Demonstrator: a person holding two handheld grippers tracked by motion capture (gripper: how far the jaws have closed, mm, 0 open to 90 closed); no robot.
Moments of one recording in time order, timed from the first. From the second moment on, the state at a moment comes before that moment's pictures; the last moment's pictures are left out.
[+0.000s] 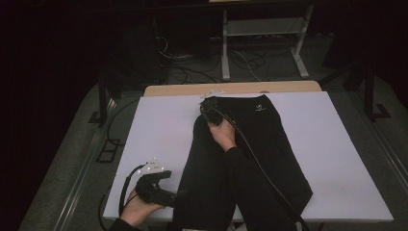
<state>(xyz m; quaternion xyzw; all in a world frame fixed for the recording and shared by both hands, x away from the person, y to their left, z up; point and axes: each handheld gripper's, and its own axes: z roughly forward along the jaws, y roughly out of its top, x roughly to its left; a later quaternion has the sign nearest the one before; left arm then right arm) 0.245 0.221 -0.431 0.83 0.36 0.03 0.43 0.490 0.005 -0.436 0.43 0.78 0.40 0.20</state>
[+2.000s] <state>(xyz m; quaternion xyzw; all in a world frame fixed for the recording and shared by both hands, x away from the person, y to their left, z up) 0.232 0.223 -0.447 0.89 0.29 -0.01 0.36 0.485 0.005 -0.429 0.42 0.78 0.42 0.20</state>
